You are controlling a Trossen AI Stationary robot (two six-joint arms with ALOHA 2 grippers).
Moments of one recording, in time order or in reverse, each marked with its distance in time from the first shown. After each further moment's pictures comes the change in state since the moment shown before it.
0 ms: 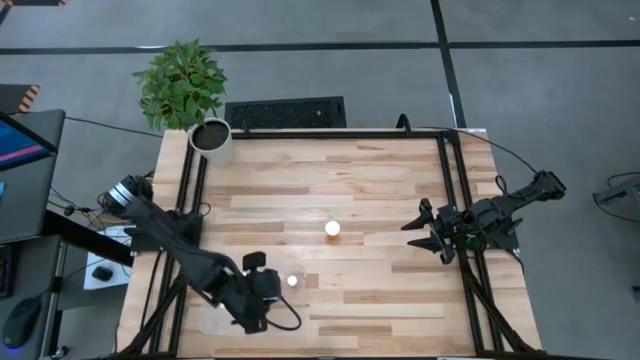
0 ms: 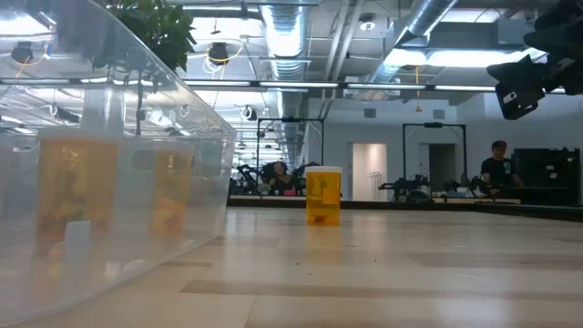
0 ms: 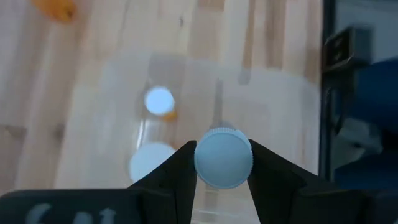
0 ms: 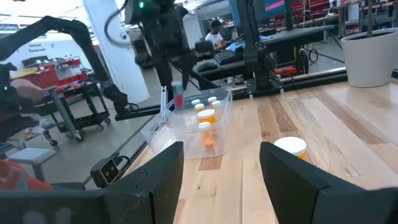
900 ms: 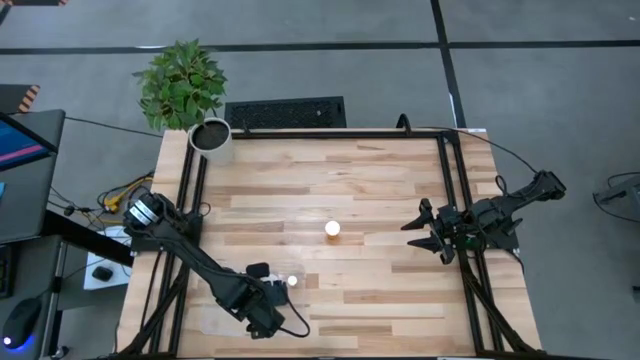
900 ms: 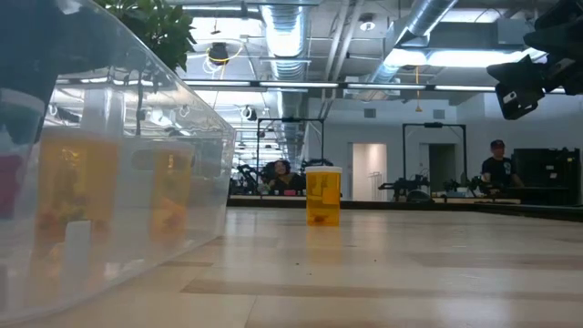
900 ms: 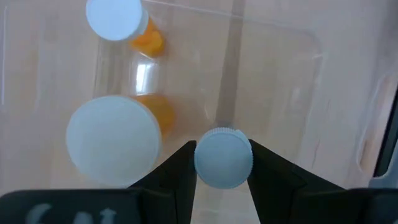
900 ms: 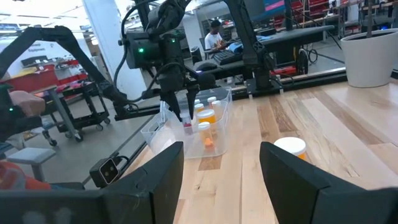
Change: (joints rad) left arm 0.011 0.227 0.000 -0.035 0.156 -0.047; right arm 0.000 0.000 0.000 0.000 0.000 -0.002
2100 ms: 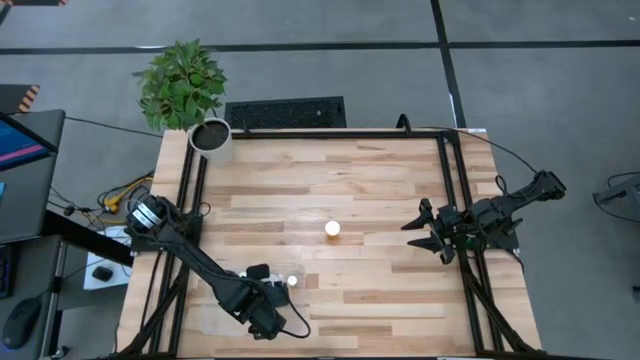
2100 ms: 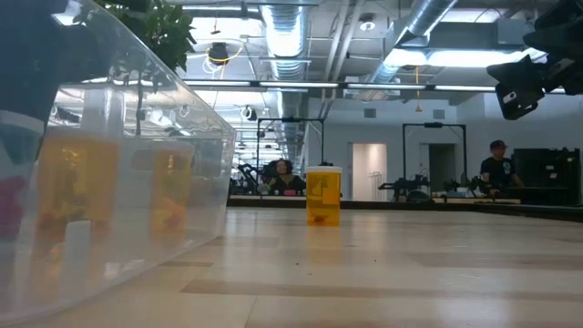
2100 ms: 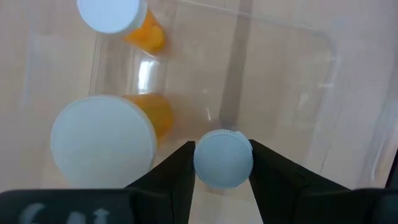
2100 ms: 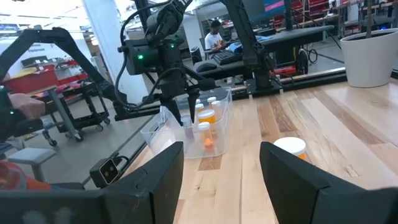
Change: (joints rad) left arm -0.005 0.033 0.002 0.012 -0.015 -0.040; right arm 0.000 0.000 0.000 0.000 0.000 0.001
